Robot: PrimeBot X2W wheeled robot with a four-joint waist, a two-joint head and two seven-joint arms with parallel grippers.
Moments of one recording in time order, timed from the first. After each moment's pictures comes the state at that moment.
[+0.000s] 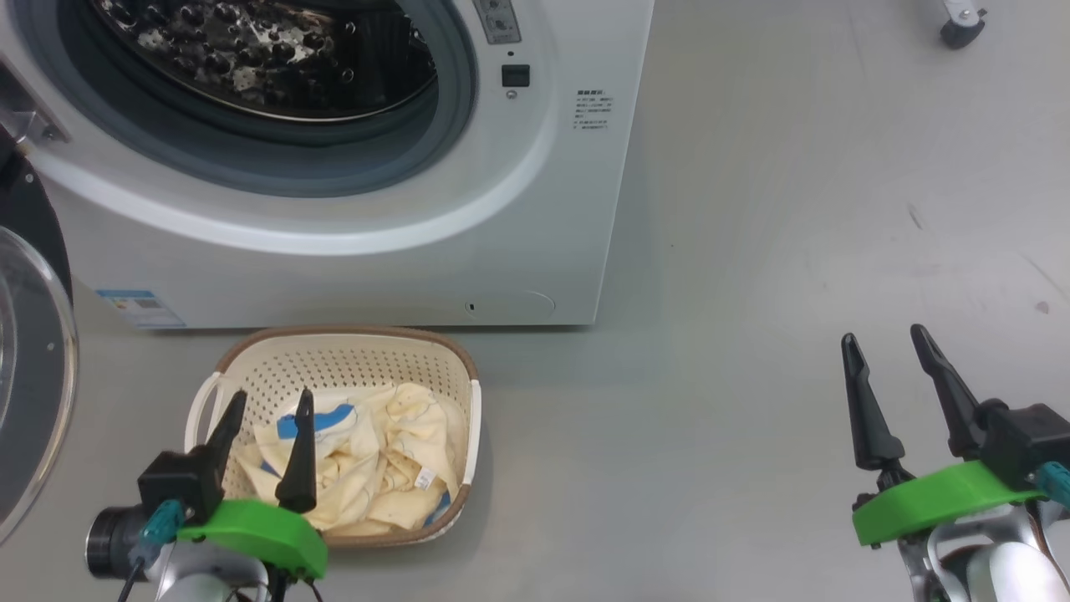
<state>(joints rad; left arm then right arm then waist) -0.16 0.28 -0.34 0.24 -0.43 0.05 -0.20 0.03 -0.04 -0.05 -0.01 0.11 0.13 -0.16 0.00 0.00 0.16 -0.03</state>
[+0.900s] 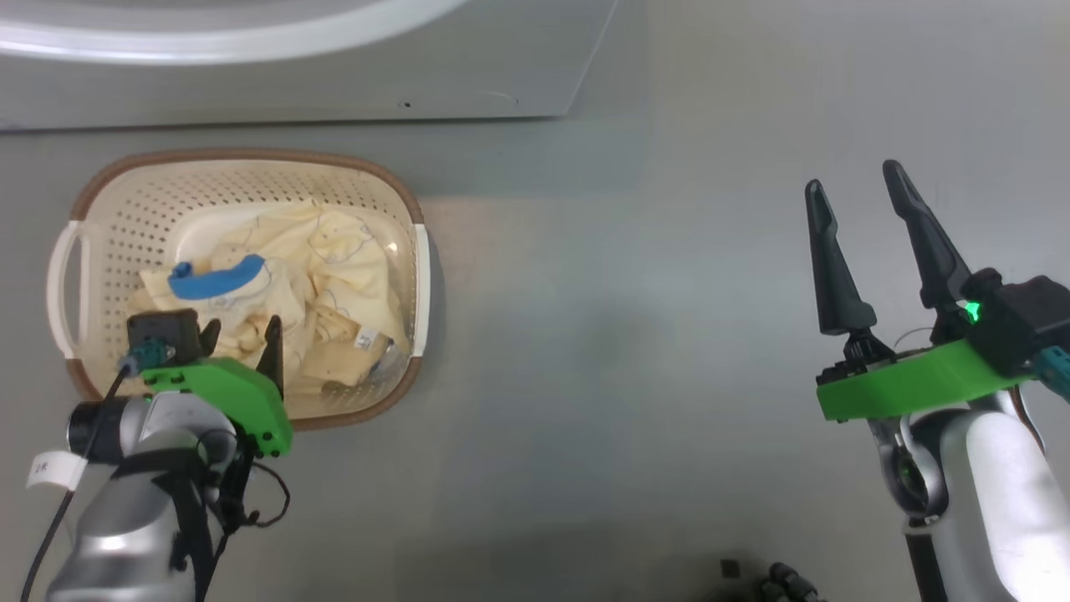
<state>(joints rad) -0.68 0.22 -0.47 0.98 -0.56 -0.13 -0.14 -0.23 -0.04 0.05 -0.04 0.11 0.13 -0.20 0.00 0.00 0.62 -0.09</state>
